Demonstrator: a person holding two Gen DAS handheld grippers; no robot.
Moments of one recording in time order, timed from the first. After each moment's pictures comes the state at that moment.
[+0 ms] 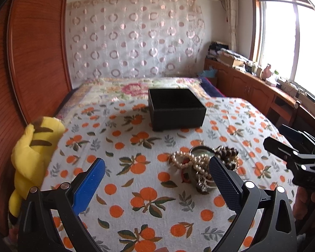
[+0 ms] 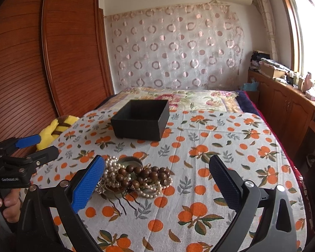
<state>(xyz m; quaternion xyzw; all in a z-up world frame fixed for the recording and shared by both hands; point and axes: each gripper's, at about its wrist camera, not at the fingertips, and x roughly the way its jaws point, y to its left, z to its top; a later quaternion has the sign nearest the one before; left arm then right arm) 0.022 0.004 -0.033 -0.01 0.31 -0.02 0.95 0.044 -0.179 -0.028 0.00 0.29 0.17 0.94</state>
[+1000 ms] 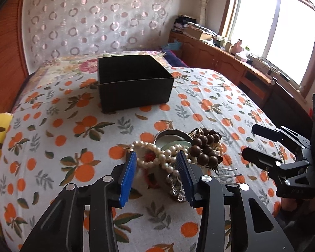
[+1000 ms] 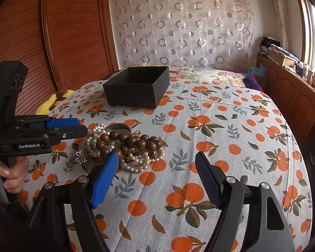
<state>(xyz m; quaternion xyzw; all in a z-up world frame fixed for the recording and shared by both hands) 0.087 -0.023 -0.074 -0.01 0.39 -0.16 0.91 0.061 -0.194 -0.066 -0.02 0.35 0.19 0.92</state>
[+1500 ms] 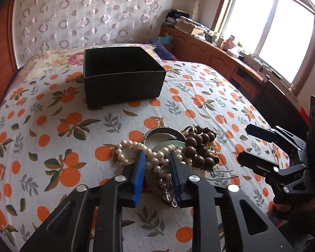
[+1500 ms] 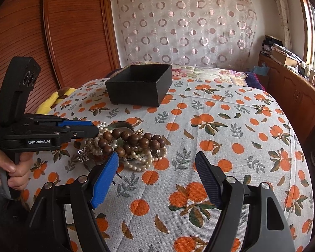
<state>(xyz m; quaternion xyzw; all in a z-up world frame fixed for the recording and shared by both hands) 0.101 -0.026 -0.083 -0.03 0.41 -0.20 0.89 0.061 -0.189 -0.068 -0.02 0.35 0.19 0.91</state>
